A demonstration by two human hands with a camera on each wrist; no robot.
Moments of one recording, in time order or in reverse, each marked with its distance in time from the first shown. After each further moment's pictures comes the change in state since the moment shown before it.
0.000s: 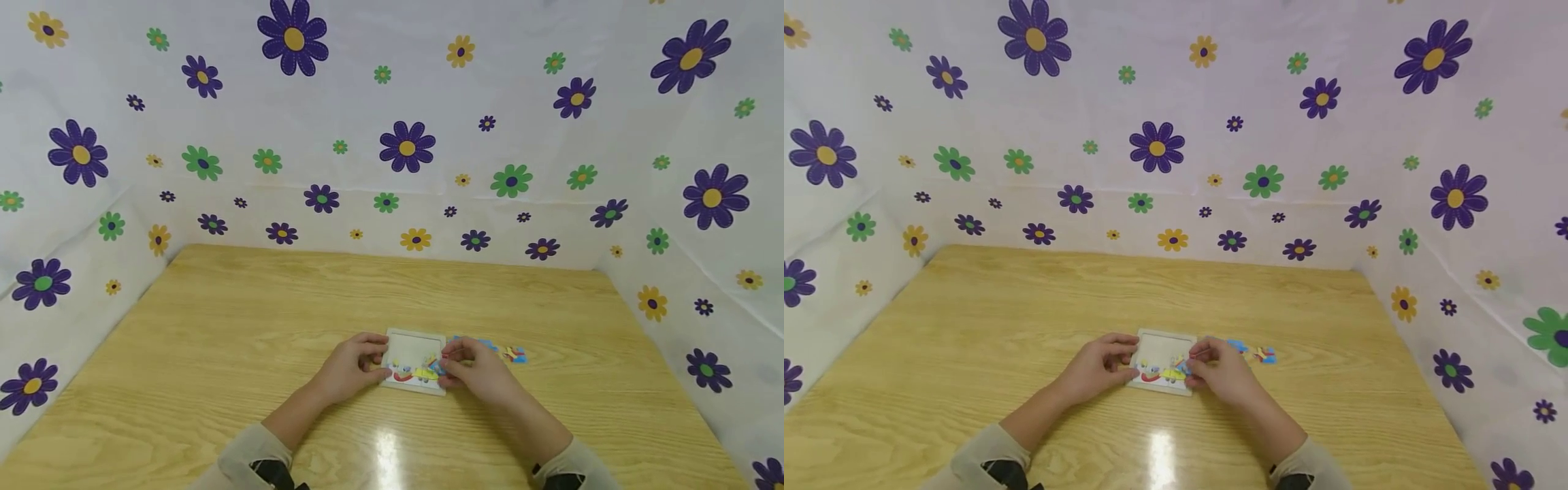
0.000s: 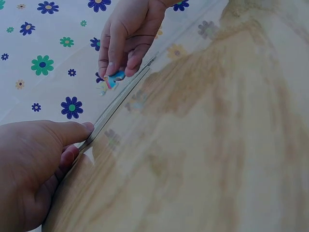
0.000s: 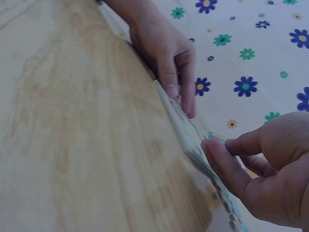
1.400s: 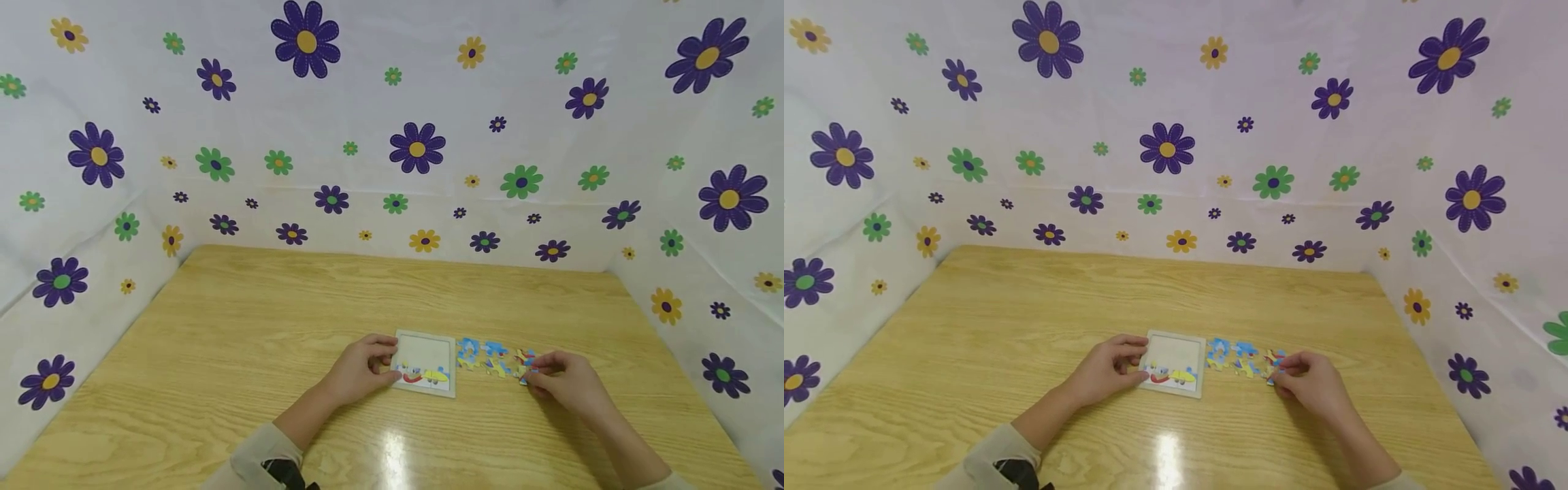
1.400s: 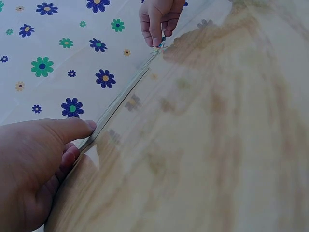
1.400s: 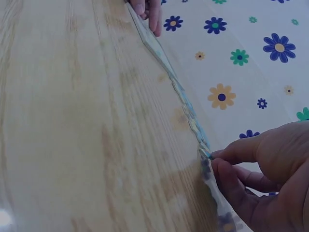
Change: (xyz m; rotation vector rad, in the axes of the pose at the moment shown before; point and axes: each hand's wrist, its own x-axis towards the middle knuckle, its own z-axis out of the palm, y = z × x) left_hand -0.003 -0.002 -0.001 -0.002 -0.011 0.009; right_hand -0.046 0.024 -0.090 -0.343 0.252 0.083
